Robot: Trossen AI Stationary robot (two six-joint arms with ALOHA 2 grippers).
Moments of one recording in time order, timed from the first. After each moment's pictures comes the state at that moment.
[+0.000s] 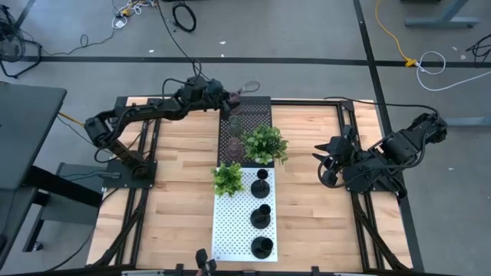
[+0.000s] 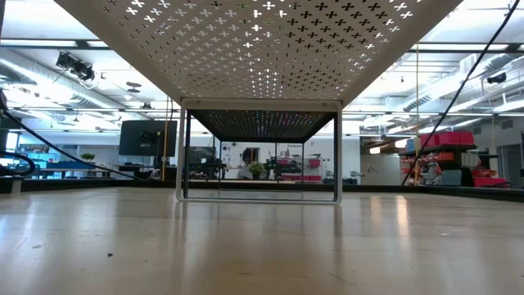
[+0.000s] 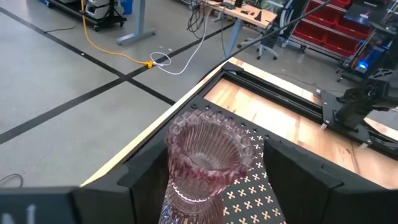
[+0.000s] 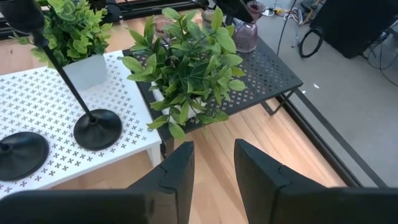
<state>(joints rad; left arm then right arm) 0.67 1.56 0.92 0.36 0.27 -0.17 0.57 1.18 1.49 -1.35 0.80 0.75</state>
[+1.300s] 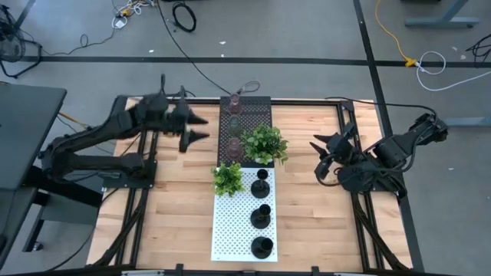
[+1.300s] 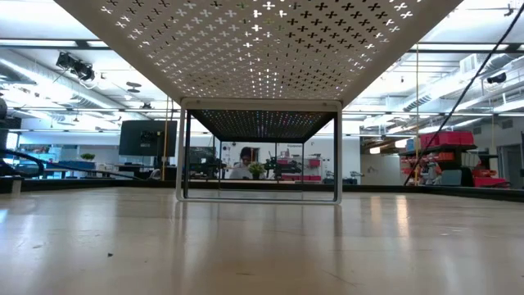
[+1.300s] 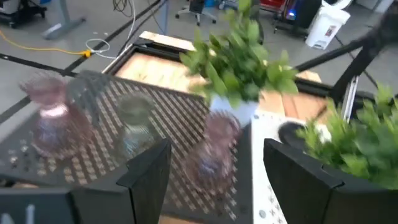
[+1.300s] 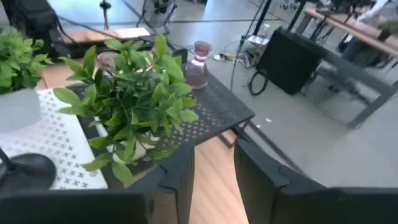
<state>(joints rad) 0.41 0.88 0.87 -0.35 0.27 -0.07 0.55 1.09 1.25 -1.14 1.07 0.67</state>
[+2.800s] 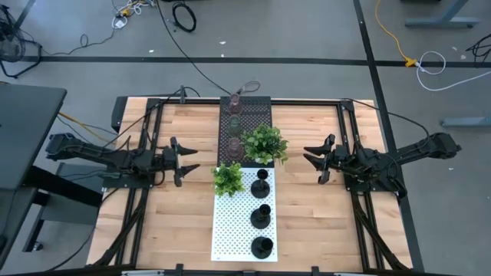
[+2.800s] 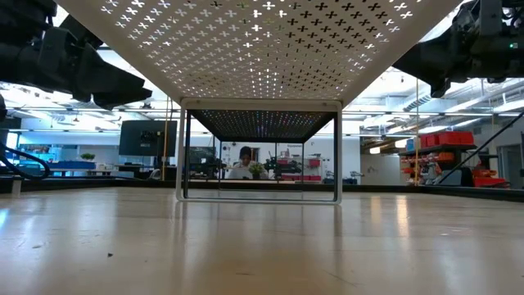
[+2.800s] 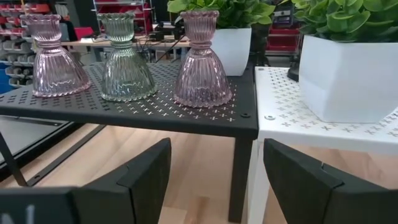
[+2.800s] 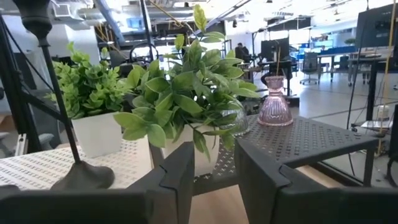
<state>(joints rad) -0.17 0.39 0.01 0.31 -0.41 -0.04 0.22 0.48 0.02 0.61 0.48 0.02</state>
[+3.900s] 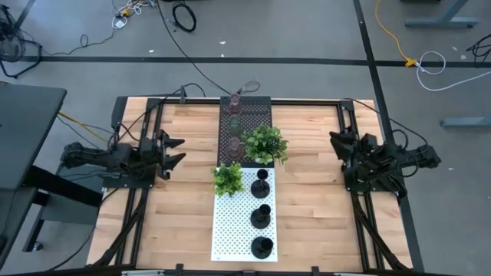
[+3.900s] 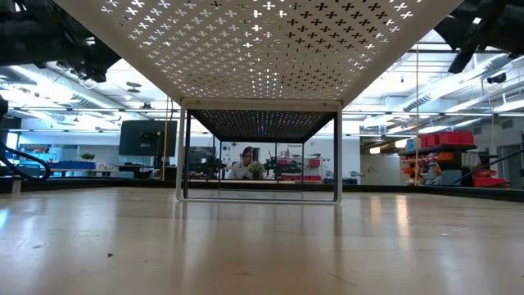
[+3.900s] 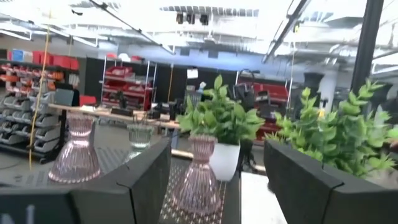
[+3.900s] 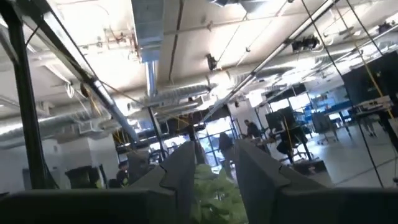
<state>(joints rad) -0.17 0.00 0.01 0.32 -0.42 -0.04 0.22 0.00 0.02 0.58 0.49 0.02</state>
